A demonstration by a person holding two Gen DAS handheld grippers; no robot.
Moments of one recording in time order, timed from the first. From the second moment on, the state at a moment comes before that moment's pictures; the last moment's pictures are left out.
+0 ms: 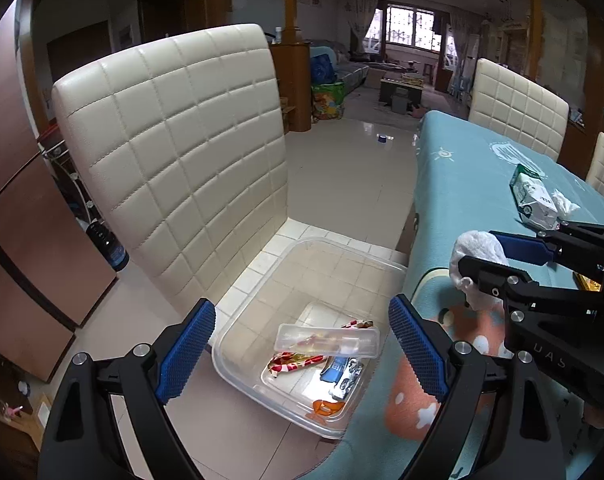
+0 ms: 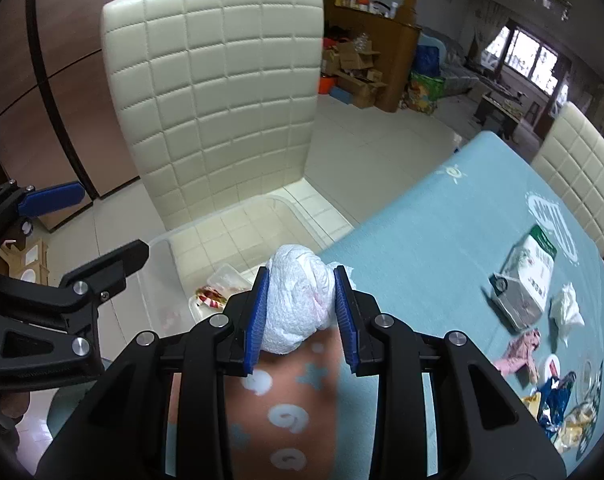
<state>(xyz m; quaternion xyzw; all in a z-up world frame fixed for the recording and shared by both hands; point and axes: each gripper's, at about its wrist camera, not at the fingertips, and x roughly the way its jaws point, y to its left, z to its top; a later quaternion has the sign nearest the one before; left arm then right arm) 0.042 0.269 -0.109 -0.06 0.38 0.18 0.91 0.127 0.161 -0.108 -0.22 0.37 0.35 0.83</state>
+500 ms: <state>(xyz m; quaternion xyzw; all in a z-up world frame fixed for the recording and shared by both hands) 0.026 0.288 -0.108 -0.06 0.38 0.21 0.90 0.133 0.187 -0.101 -0.21 0.37 0.38 0.82</state>
